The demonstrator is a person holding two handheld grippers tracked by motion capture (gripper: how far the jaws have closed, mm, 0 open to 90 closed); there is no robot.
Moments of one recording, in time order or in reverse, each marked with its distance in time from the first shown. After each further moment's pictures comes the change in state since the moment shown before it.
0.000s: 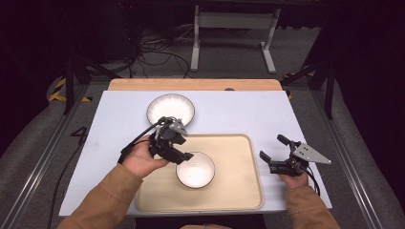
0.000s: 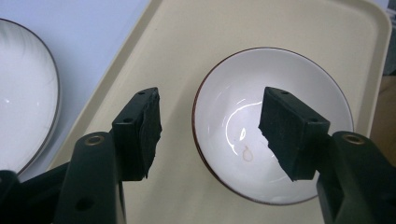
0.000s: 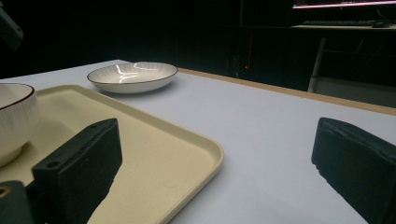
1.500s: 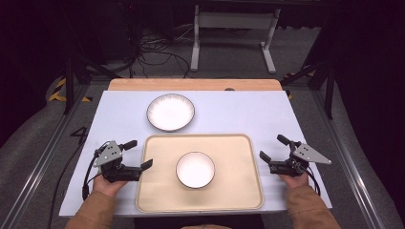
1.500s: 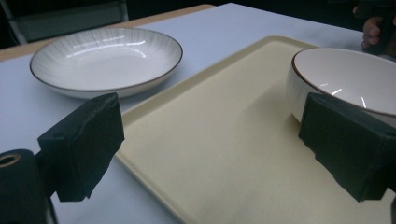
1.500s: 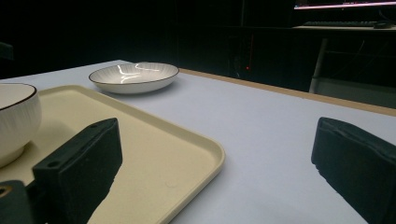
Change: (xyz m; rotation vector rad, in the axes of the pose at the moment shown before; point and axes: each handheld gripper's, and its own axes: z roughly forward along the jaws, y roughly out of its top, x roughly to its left) left arm 0.025 -0.175 0.000 -0.614 0.204 -0.204; right arm 0.000 0.000 0.000 -0.003 0.004 -0.001
